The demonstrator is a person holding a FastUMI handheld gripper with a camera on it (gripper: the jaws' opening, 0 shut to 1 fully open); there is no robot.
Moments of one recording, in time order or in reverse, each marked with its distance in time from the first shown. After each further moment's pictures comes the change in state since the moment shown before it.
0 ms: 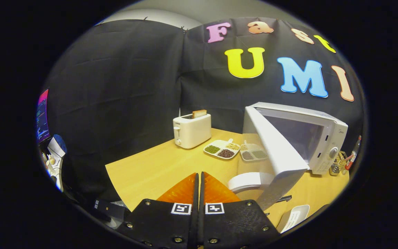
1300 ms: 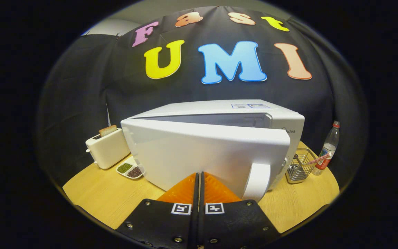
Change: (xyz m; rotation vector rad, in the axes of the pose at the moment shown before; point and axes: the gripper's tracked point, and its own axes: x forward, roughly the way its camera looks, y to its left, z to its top) arm 0.057 -0.281 0.021 0.213 -0.012 -0.383
